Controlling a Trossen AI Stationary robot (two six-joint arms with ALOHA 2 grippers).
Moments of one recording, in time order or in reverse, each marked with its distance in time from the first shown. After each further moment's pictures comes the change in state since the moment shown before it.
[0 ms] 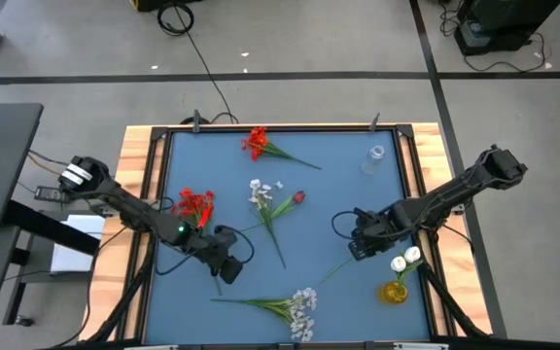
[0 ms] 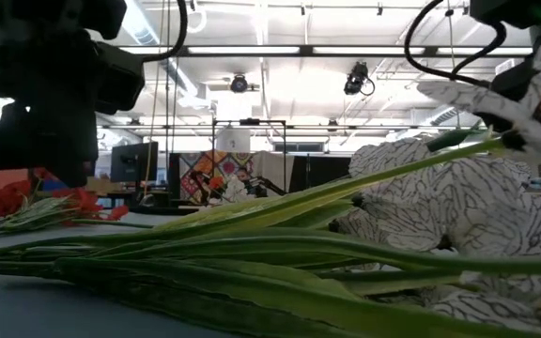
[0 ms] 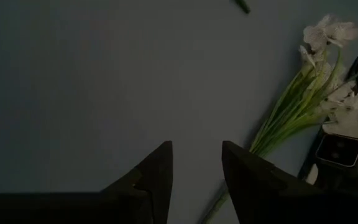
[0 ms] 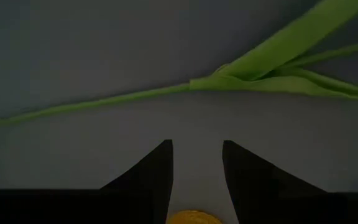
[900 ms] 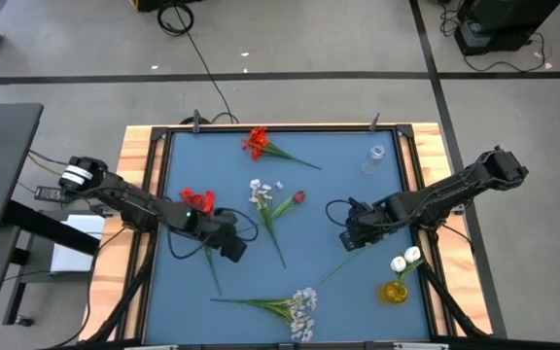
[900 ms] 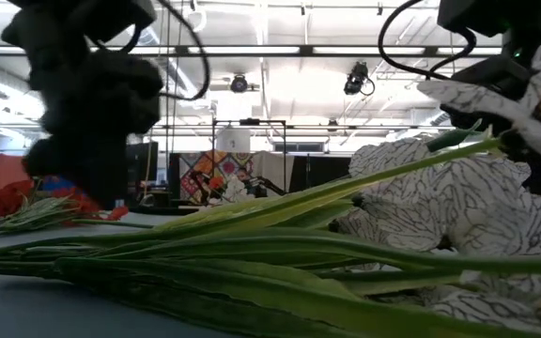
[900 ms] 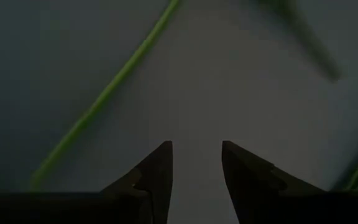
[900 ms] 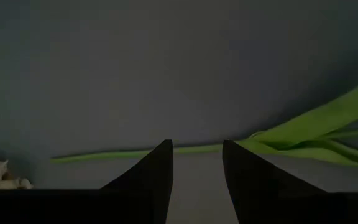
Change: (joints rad) left arm 0.178 0.000 0.000 -0.180 -0.016 0.070; right arm -0.109 0.000 0.000 0.093 0.078 -0.122
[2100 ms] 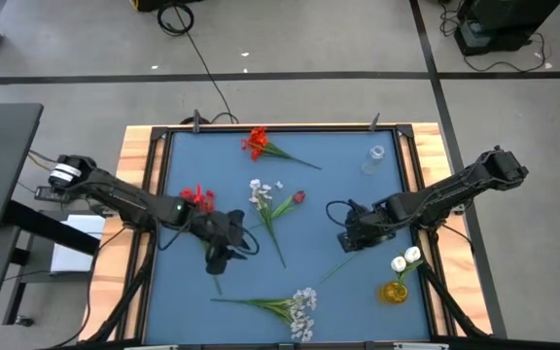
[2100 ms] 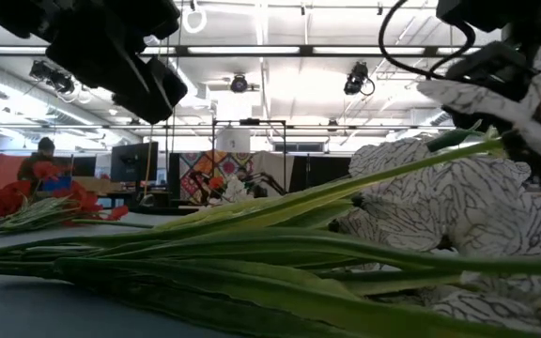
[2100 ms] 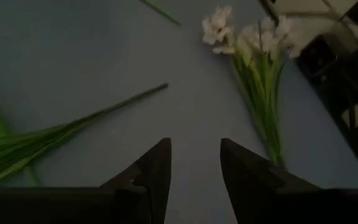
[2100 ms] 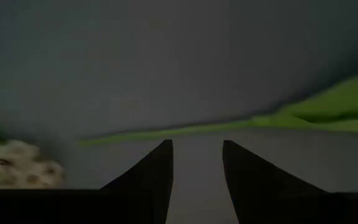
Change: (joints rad) left arm 0.009 -0.110 0.000 0.288 0.182 1.101; right arm 0.007 0.000 0.000 0.051 -0.085 0.072
